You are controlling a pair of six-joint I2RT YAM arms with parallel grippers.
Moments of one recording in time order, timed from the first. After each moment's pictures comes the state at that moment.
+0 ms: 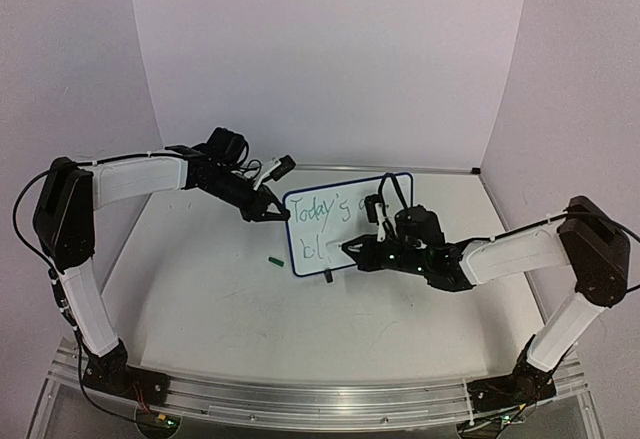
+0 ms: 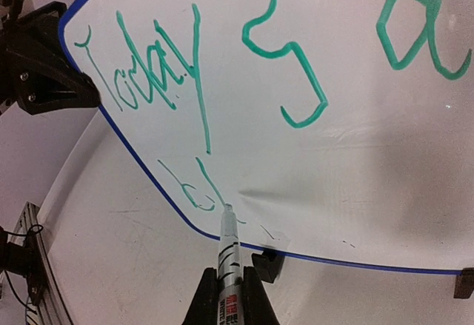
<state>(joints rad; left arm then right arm) -0.55 1.82 1.43 -0.48 0.69 0.29 0.82 1.65 0.77 0.45 -0.07 0.53</state>
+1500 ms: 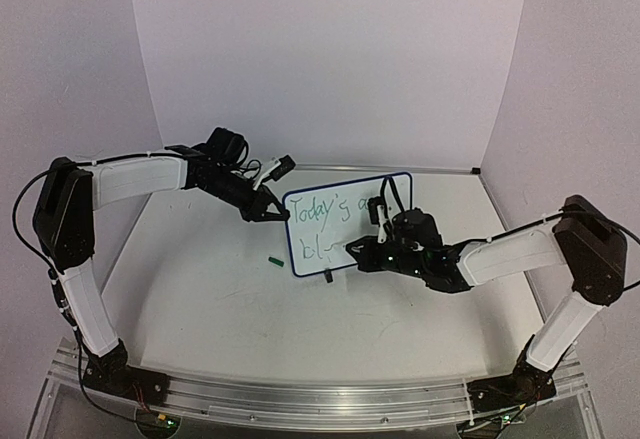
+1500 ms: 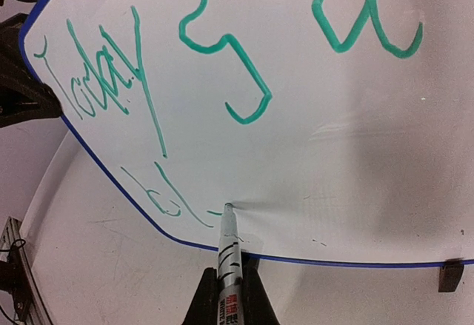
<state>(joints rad) -0.55 1.81 1.43 -0.49 0.68 0.29 0.82 1.67 0.77 0.44 0.02 0.55</state>
